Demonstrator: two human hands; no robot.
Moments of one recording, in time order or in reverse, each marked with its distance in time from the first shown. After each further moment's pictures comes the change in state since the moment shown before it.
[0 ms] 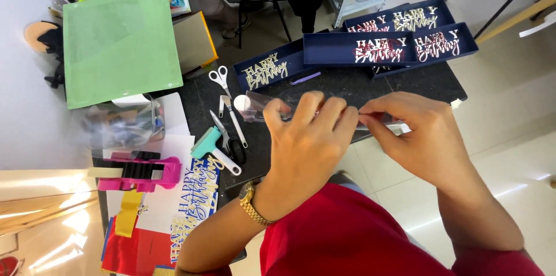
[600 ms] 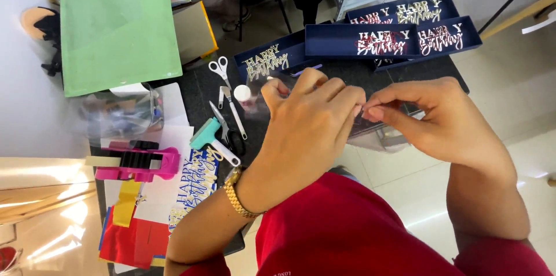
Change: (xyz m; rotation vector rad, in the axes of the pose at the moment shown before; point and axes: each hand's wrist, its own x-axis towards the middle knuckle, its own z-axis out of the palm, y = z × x) left_hand 0.009 -0.009 -0.015 -0.413 -0.299 -0.099; right_hand 0.009 0.003 -0.022 0.298 -0.240 0.245
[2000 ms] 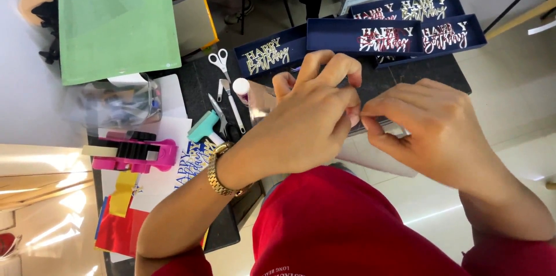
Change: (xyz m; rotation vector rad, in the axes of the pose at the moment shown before) left_hand 0.017 -0.011 -0.011 -0.352 -0.423 0.001; right_hand -0.010 -0.007 0.009 -0.528 0.143 -0.518
